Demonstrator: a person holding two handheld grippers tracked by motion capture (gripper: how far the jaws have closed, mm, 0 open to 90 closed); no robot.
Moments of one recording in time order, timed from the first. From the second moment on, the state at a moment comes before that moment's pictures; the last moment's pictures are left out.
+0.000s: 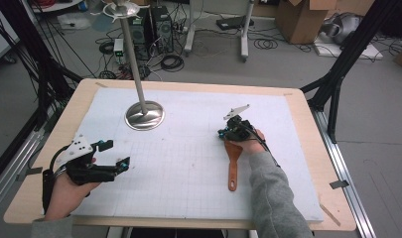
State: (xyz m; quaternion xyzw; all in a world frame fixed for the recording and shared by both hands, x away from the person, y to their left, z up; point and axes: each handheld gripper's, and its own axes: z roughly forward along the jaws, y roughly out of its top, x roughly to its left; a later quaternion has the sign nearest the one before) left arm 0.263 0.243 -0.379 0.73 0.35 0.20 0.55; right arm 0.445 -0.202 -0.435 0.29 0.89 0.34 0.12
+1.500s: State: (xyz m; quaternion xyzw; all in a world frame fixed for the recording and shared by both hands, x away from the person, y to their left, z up) left arm 0.288 0.201 -0.382 0.76 0.32 0.17 0.54; right arm 0.379 -0.304 -0.436 0.37 0.86 0.34 0.12
